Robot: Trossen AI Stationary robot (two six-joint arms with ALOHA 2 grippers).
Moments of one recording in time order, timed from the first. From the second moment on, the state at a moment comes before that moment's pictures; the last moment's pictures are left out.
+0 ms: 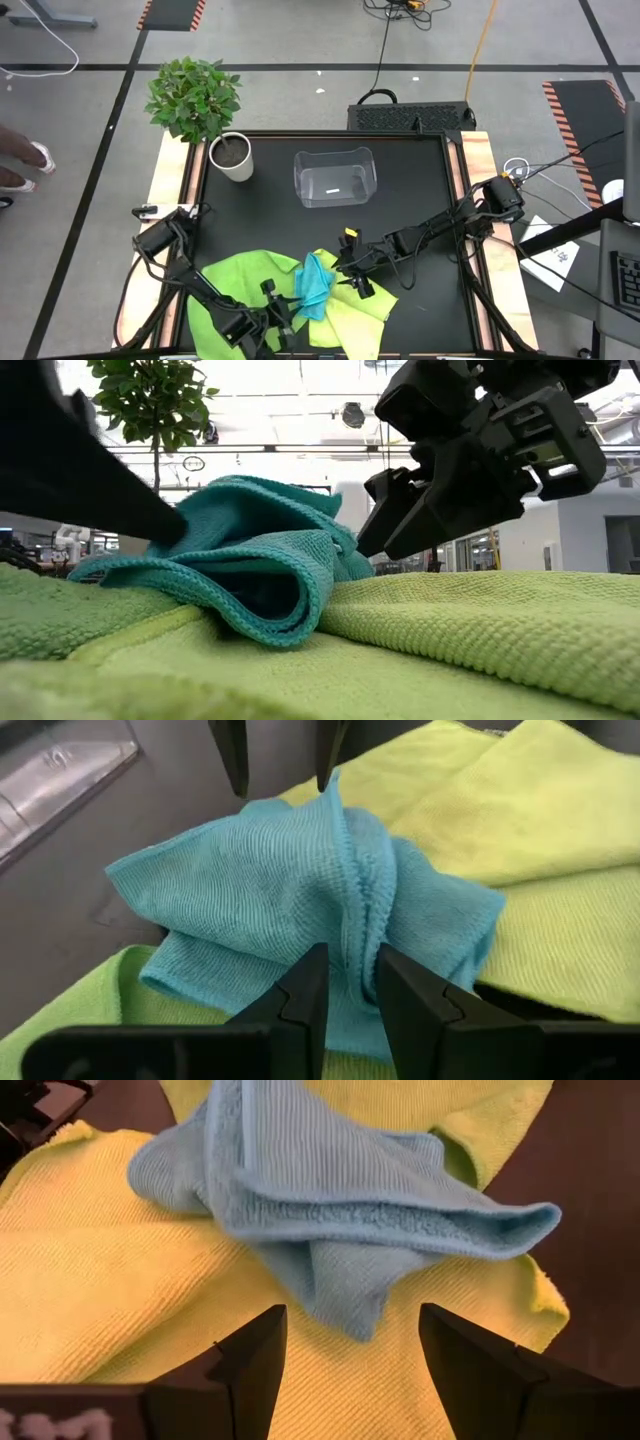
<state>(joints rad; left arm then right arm) -0.85 2.07 1.23 -0.25 -0.96 -0.92 0.33 1.78 0.82 0.28 -0.01 0.00</state>
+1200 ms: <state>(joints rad) -0.93 2.07 1.23 -0.34 -1.00 -1.02 0.19 1.86 0.82 0.35 -0.13 -0.02</state>
